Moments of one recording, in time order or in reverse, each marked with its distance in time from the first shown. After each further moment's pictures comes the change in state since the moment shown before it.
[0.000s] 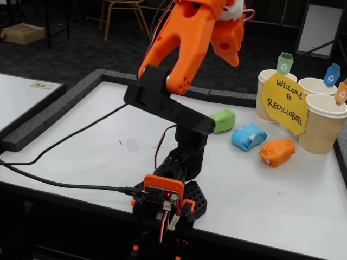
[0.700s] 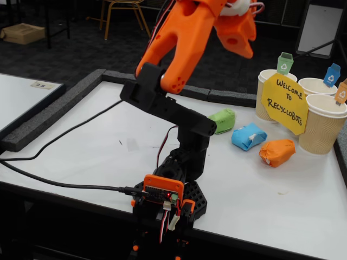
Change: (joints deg) arm 7.6 0.0 -4.0 -4.5 0.0
